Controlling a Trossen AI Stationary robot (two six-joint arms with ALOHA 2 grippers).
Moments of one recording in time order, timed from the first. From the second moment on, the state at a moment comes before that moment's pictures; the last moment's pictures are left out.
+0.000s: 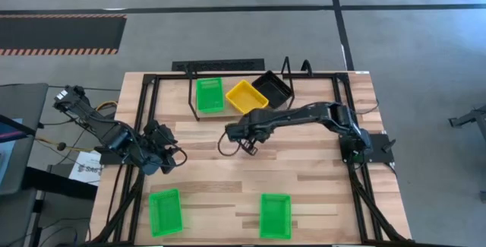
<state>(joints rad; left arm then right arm) -0.62 0.95 0.91 -1.16 -0.58 -1.05 0.02 2.16 1.93 -1.43 0.29 0.67</state>
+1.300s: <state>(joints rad) -0.62 0.95 0.91 -1.16 -0.59 -1.07 -0.08 2.15 2.18 -1.43 0.52 0.45</state>
